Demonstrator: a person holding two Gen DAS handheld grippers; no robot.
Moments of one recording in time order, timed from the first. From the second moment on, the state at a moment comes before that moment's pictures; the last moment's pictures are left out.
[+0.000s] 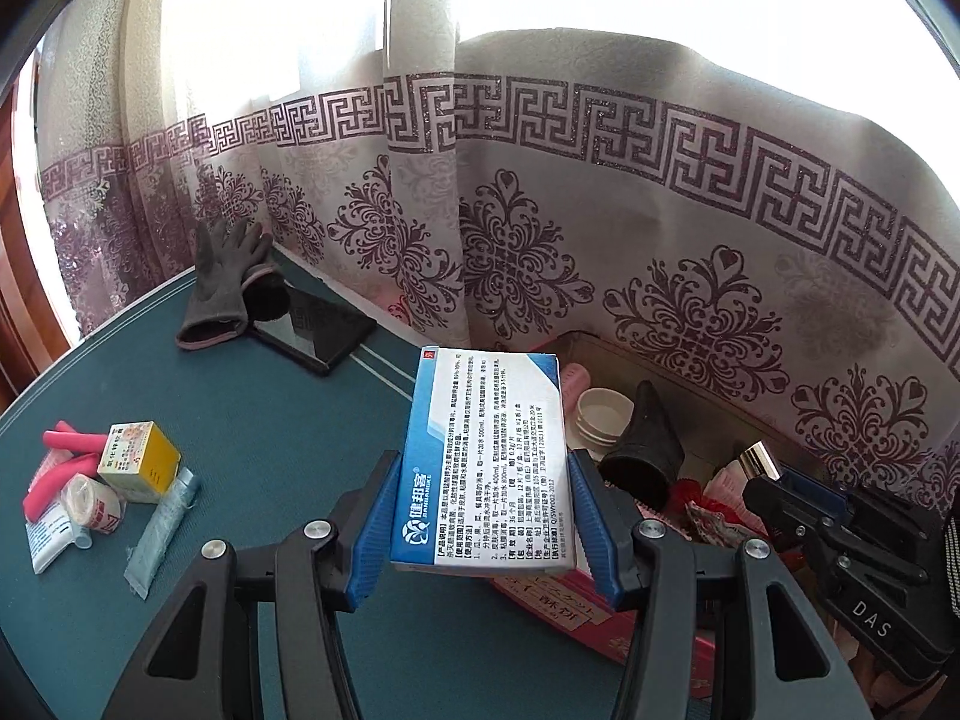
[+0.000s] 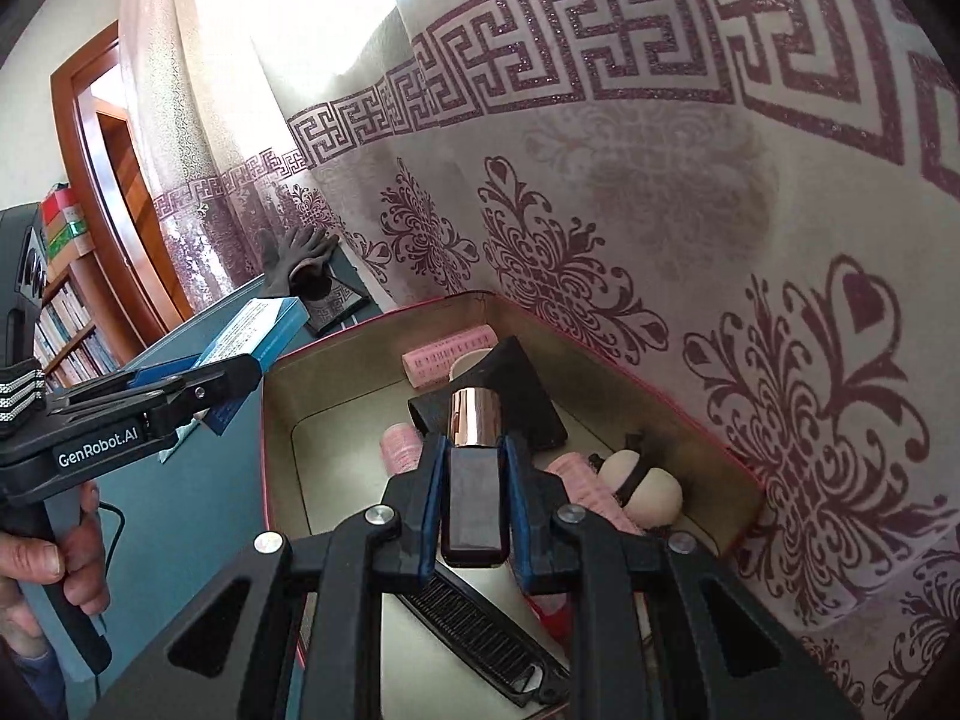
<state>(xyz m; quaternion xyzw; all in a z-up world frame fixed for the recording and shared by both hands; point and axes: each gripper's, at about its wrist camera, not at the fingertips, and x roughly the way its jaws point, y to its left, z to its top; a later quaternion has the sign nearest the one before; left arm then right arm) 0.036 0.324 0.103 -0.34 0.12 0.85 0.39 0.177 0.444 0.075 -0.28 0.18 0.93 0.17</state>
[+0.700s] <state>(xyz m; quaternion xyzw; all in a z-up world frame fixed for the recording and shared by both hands) 0.010 0.314 0.078 -0.39 0.10 0.84 0.37 0.170 0.449 0.068 -0.30 0.20 0.92 0.18</state>
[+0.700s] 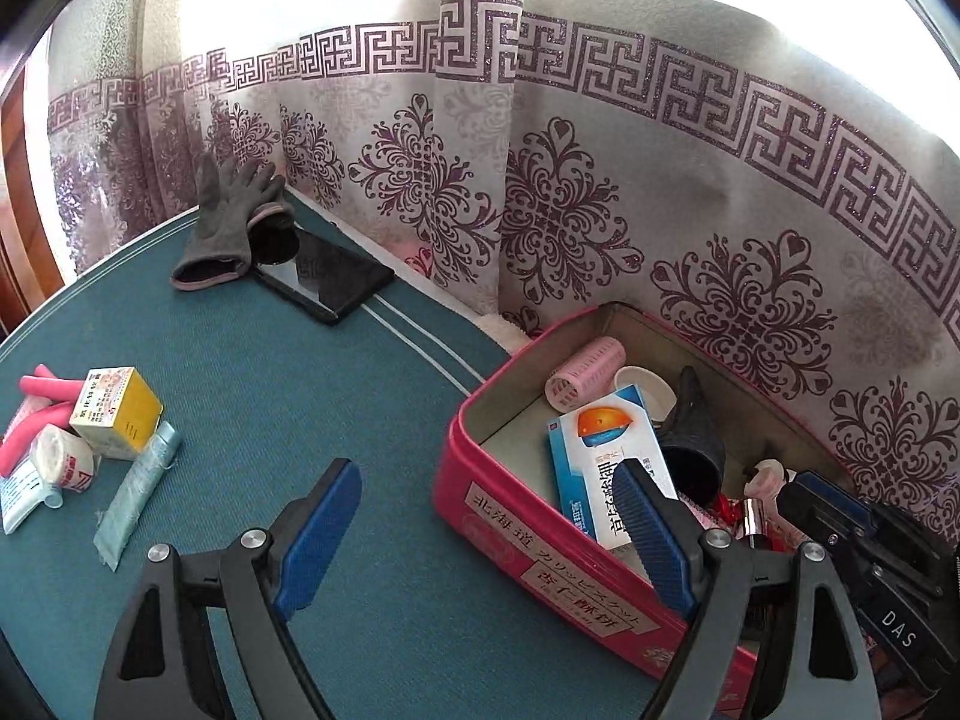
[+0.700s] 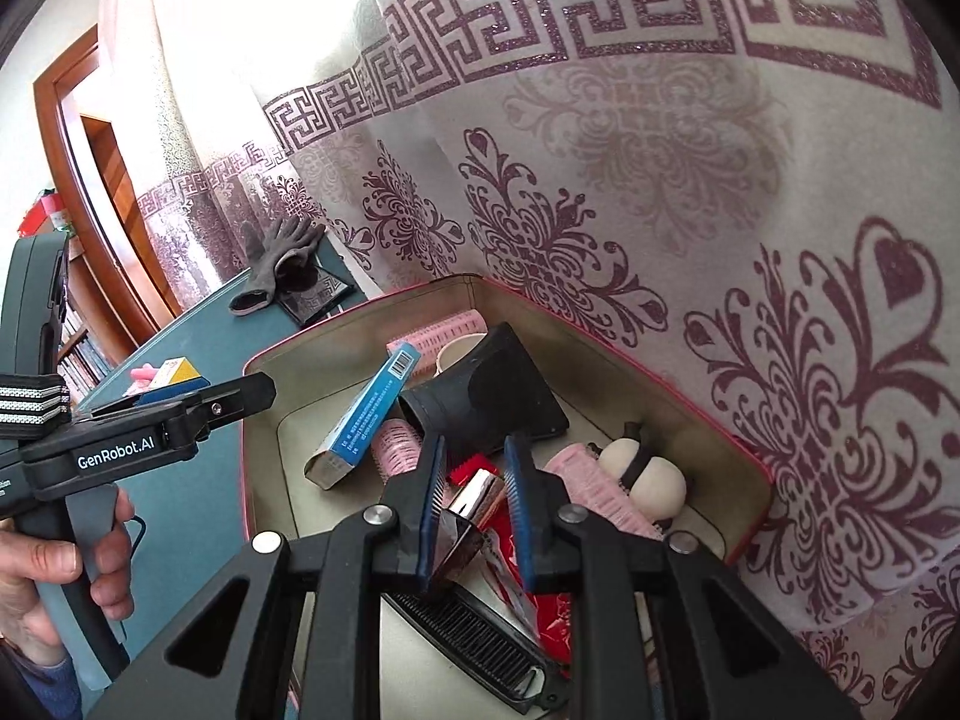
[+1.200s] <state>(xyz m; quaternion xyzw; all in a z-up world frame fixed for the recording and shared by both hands) -0.007 0.249 0.078 -0.39 0.06 0.87 0.30 0.160 0.409 0.087 -0.27 0.16 0.94 0.16</state>
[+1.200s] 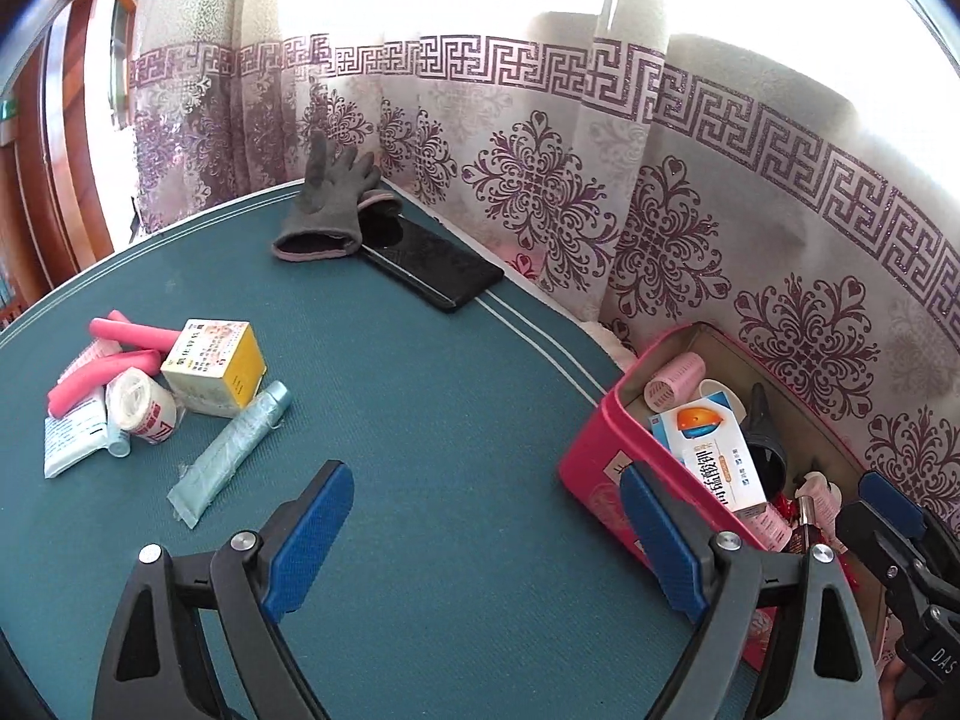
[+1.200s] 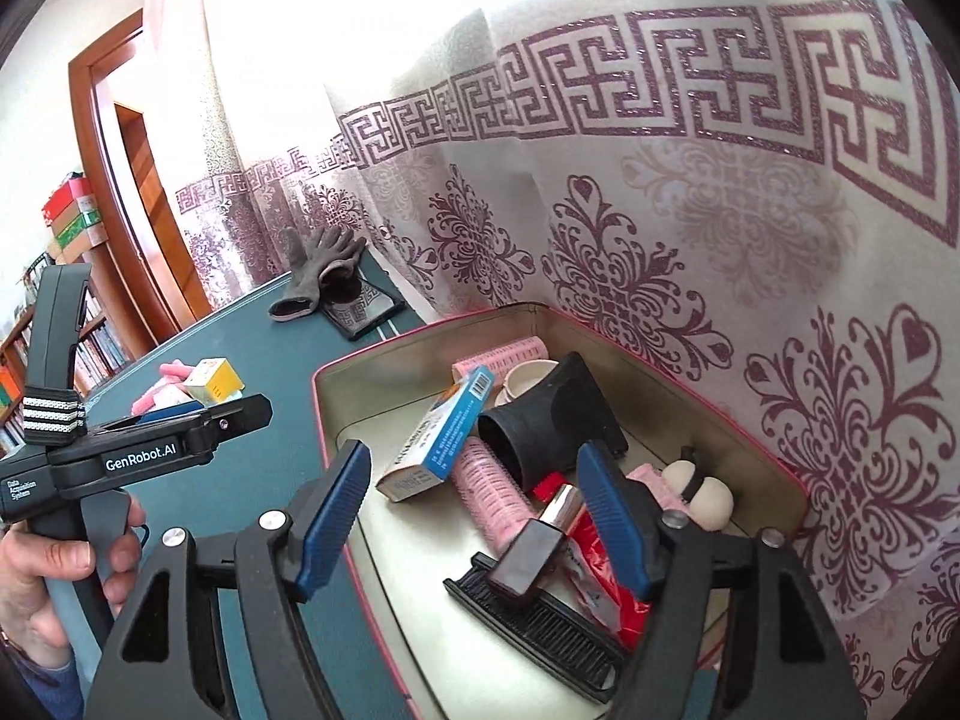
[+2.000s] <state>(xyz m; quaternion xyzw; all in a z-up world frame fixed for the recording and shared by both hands) -0.088 0.038 0.054 -0.40 -0.06 0.91 0.07 0.086 0.295 0.063 -0.34 0.11 0.93 0.01</state>
